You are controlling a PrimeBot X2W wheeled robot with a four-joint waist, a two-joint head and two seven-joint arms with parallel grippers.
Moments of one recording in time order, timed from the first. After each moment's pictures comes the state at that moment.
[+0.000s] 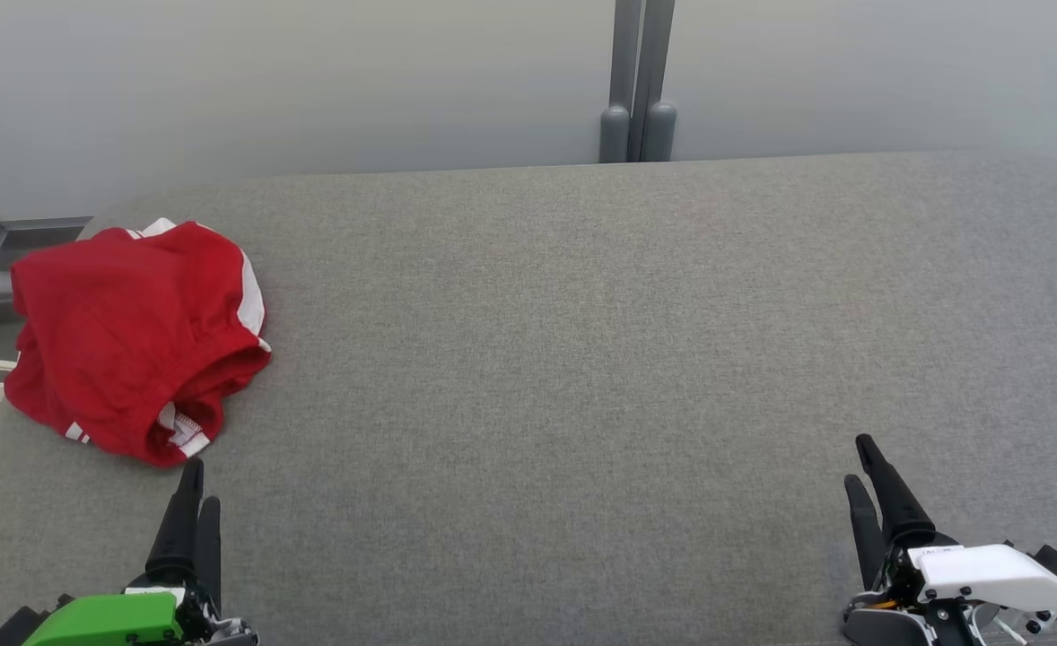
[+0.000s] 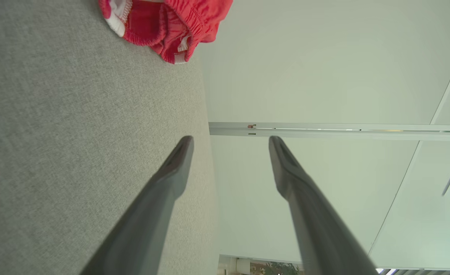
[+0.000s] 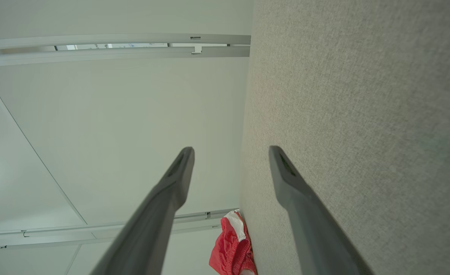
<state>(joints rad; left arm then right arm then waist) 0.00 0.04 0.12 0.22 -1.60 -0.11 0.11 0.02 -0.18 0.17 0.17 1.76 0.13 -0.14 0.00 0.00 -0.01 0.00</state>
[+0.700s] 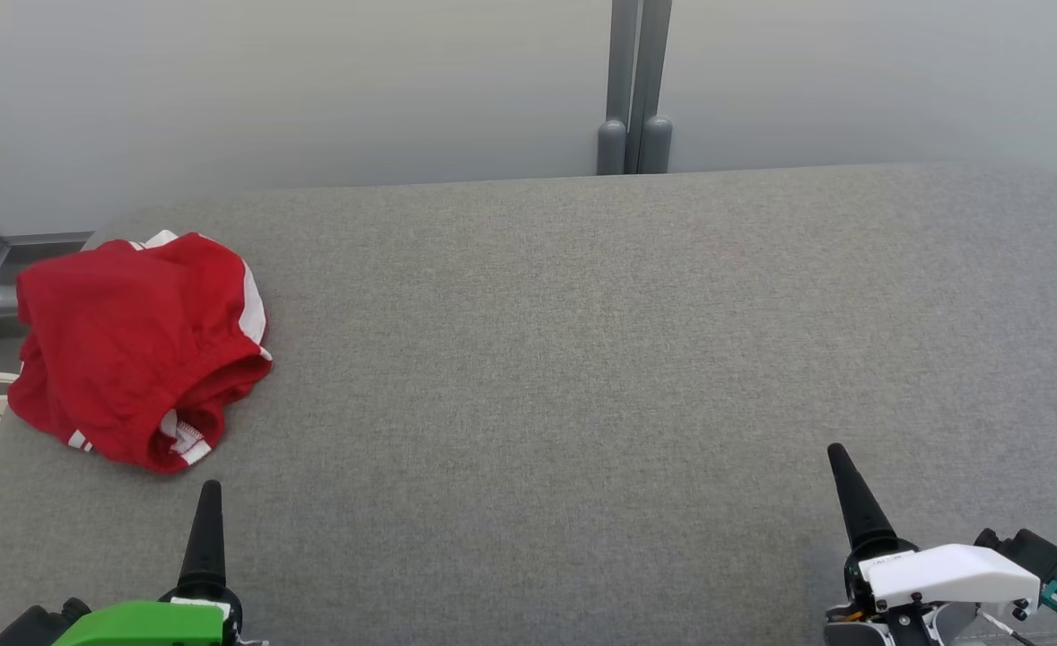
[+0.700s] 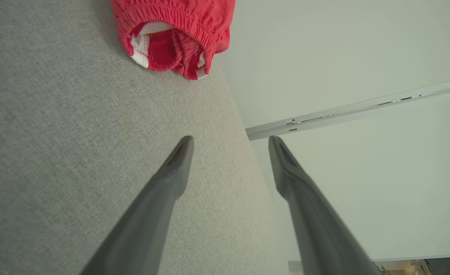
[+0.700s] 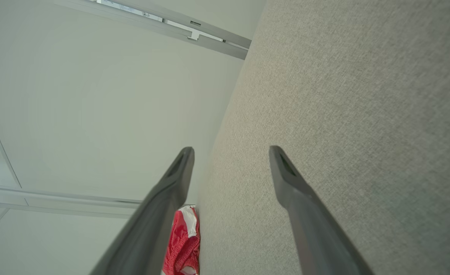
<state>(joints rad) 0.02 0.04 0.08 0.25 -1.33 -0.10 0.01 -0.01 -0.14 0.19 0.27 1.45 0.13 -0.18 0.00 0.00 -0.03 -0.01</state>
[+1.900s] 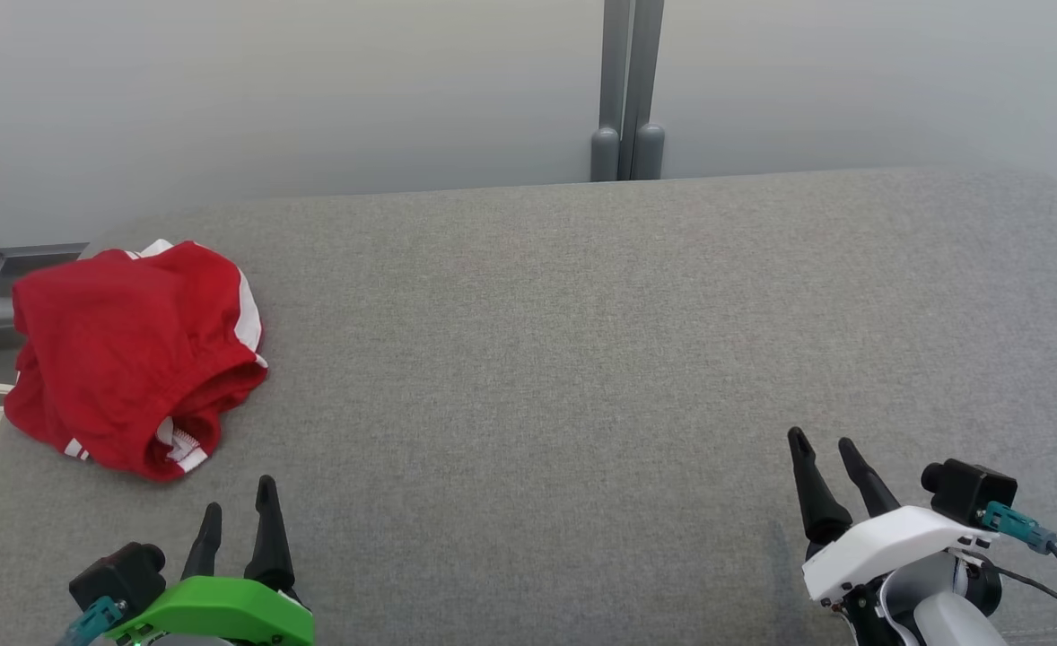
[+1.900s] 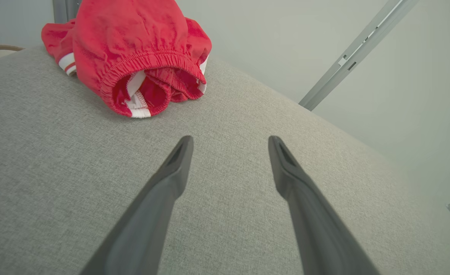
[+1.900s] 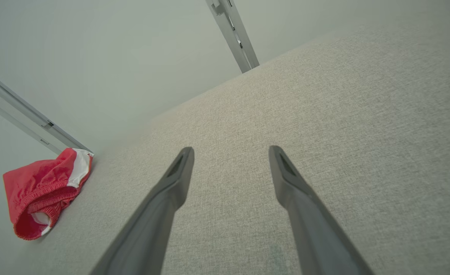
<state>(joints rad) -0.02 0.05 -0.03 0.32 -0.64 -0.02 -0.12 -0.13 -0.10 0.12 0.43 0.64 0.13 -0.18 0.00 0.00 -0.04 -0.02</state>
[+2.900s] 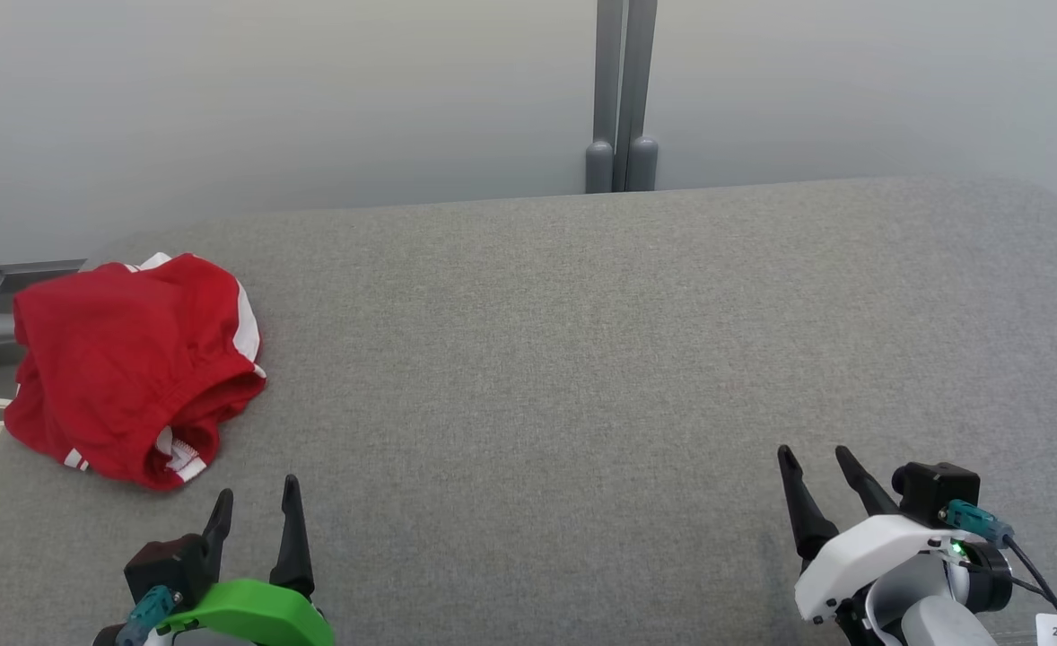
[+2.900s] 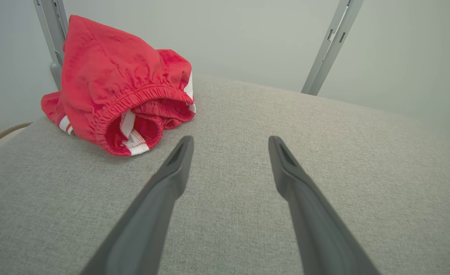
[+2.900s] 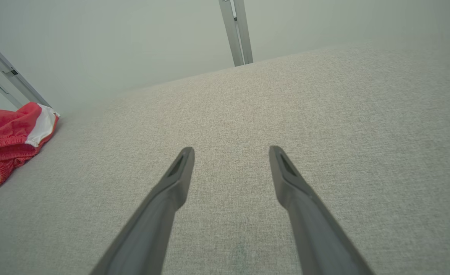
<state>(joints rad) -0.04 0.08 -0.09 0.38 -0.36 -0.01 -0.20 -0.13 -0.07 0.07 0.46 0.33 0.13 -0.14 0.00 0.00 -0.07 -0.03</state>
